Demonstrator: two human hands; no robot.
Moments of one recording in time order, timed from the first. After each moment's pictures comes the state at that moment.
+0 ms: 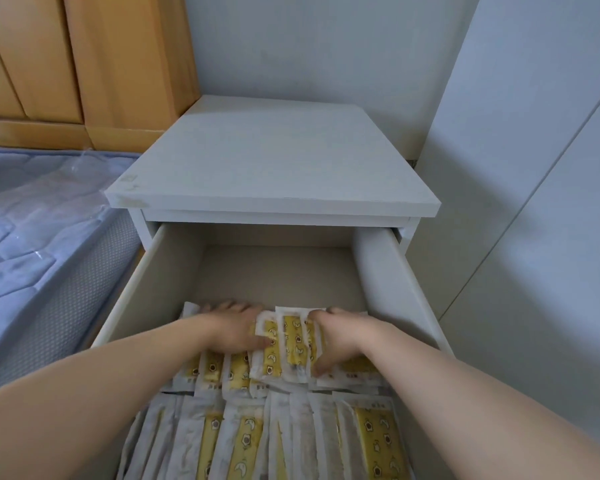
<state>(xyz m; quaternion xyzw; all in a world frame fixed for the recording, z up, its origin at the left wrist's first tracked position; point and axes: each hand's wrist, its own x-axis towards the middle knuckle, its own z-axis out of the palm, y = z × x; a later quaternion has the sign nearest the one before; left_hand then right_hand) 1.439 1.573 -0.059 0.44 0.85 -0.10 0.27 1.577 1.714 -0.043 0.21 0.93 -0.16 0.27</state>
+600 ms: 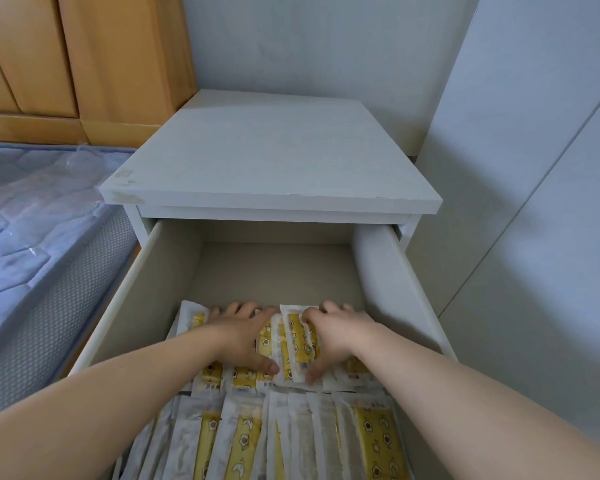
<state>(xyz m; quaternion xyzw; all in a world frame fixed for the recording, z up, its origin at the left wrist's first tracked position) 1.448 1.575 -0.075 0.48 0.83 -0.10 0.25 1.571 1.710 -0.053 0.18 0.94 -0.09 0.26</state>
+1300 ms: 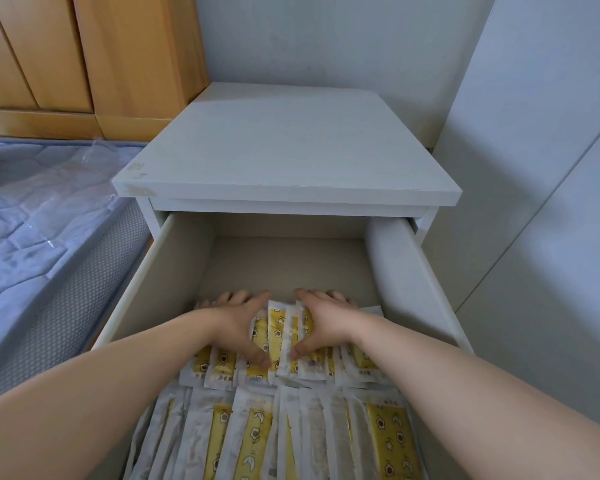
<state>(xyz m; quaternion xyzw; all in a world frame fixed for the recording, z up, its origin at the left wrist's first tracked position) 1.432 1.564 -0.063 0.42 0.85 -0.10 0.29 1.547 1.707 -0.066 0.17 0.95 -0.18 0.20</state>
